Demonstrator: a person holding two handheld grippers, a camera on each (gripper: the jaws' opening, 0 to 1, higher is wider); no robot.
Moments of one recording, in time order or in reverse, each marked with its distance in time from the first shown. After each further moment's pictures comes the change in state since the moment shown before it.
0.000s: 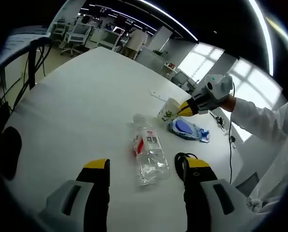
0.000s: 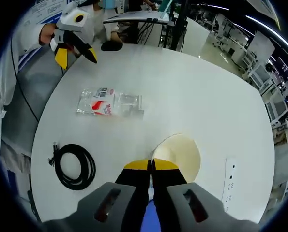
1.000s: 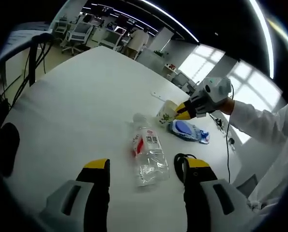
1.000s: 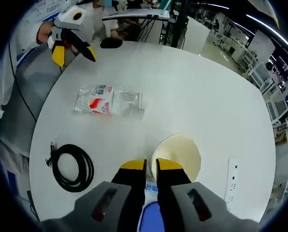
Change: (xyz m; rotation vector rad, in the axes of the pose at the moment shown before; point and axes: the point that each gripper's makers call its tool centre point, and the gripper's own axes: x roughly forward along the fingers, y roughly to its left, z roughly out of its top) left arm 0.002 0.000 -0.001 -0.019 -0.010 -0.007; right arm 0.009 0.003 -0.001 0.002 0.009 0.001
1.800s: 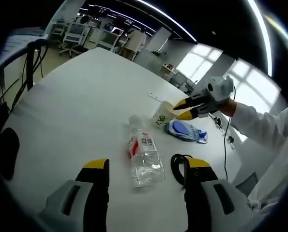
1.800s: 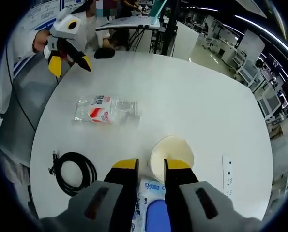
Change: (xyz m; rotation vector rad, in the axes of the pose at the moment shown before) left arm -0.002 -0.011 0.005 0.028 0.001 -0.010; right arm -0.021 0.000 0.008 0.065 -0.072 -0.079
